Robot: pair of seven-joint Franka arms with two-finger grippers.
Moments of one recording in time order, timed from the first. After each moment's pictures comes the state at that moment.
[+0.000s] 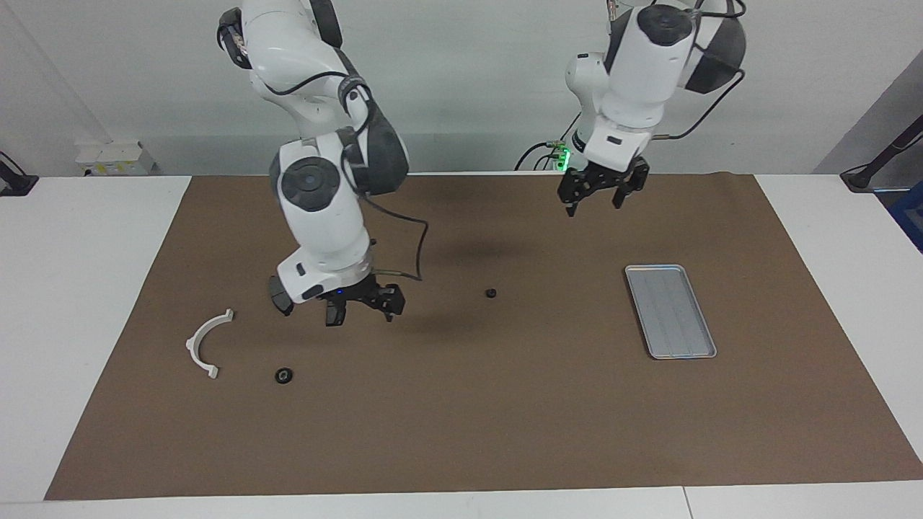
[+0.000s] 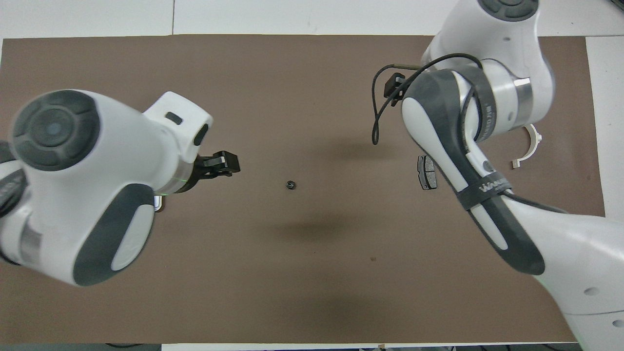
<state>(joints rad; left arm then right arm) -0.32 0.02 -0.17 -1.78 -0.01 1.83 -0.63 0.17 0.52 0.05 -1.27 -0.01 1.76 0.37</state>
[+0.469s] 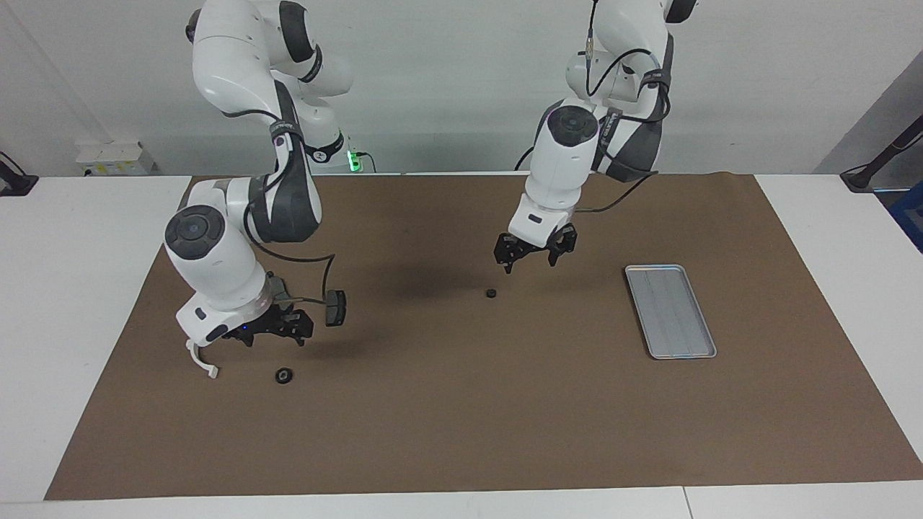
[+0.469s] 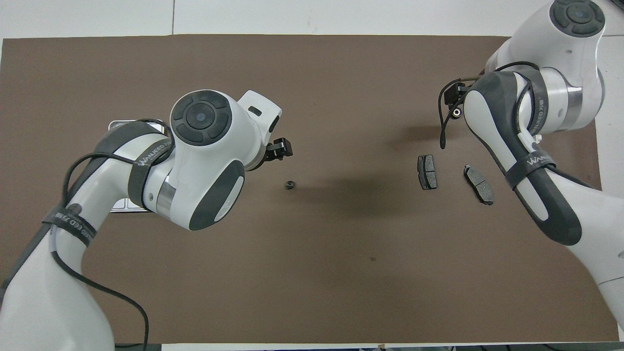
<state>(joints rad) -0.40 0.27 -0.17 -1.75 0.03 2.06 -0.71 0.01 0.53 0.05 -1.46 -0.08 1.97 0.10</state>
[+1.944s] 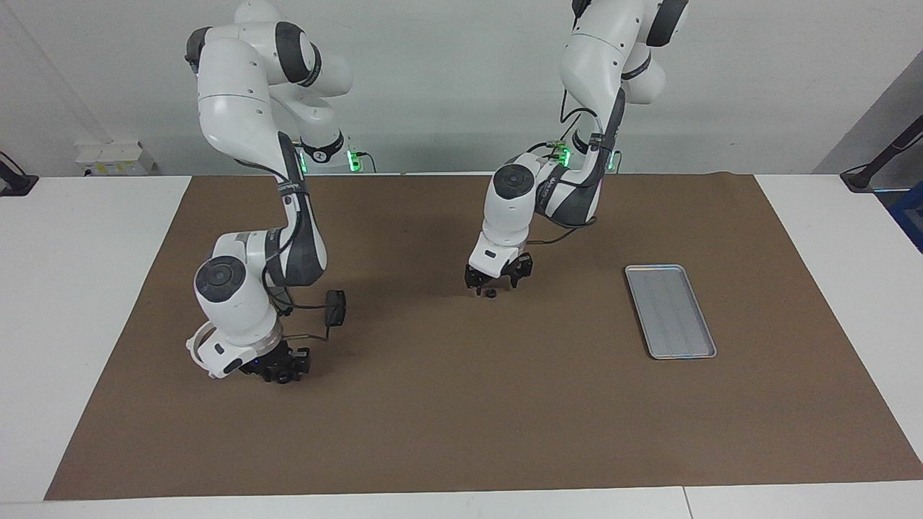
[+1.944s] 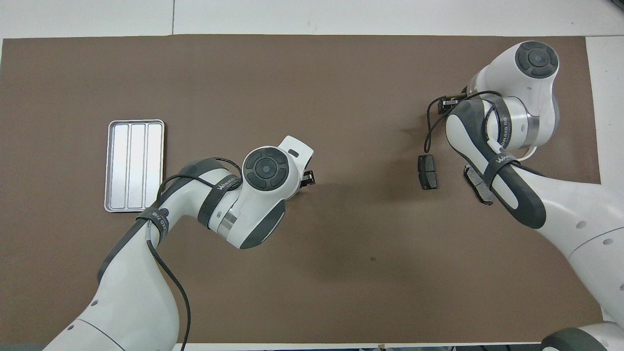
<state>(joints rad) -0.50 0.37 -0.17 -1.93 0.08 2.32 -0.85 -0.01 0.63 0.06 -1.55 -0.10 2.24 0.10</state>
